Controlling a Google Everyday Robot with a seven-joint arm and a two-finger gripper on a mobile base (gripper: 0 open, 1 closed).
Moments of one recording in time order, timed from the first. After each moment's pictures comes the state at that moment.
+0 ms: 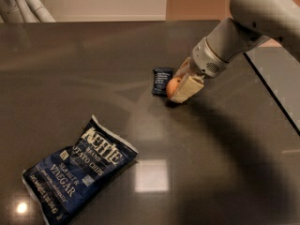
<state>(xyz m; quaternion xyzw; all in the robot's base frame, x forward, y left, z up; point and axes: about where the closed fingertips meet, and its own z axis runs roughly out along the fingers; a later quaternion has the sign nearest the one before) 0.571 -0.088 0.858 -0.64 0.71 0.16 0.23</state>
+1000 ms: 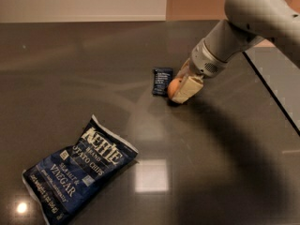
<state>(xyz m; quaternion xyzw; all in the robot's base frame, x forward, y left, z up) 0.584 -0.097 0.845 -0.63 0.73 0.14 0.22</state>
